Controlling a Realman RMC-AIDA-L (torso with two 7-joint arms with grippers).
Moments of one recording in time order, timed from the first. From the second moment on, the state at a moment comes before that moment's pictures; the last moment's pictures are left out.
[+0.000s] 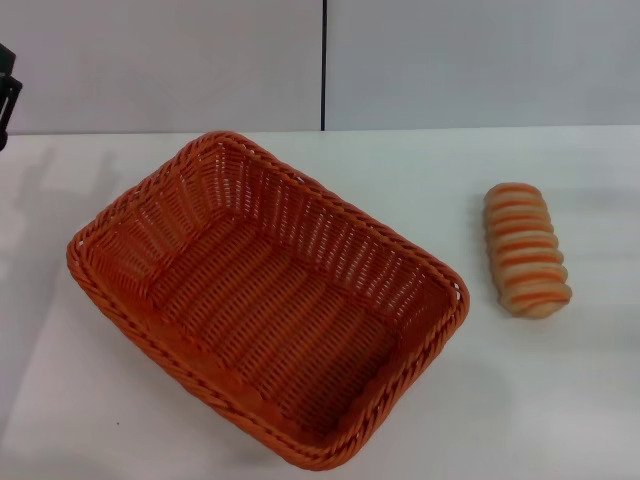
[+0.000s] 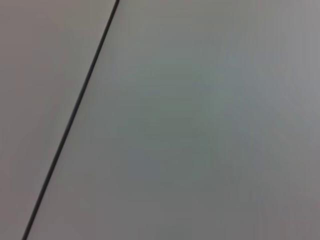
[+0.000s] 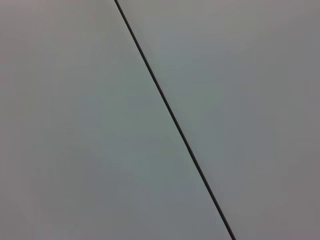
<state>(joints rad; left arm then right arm) -0.40 -2.06 0.11 -0.07 1.30 1.59 -0.49 0.41 2.06 -0.02 -0.17 -1.30 -1.47 0.82</state>
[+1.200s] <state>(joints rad) -0.41 -2.06 0.32 0.27 1.35 1.56 -0.96 0.37 2.07 -0.05 -0.16 -1.31 -1.46 0.82</state>
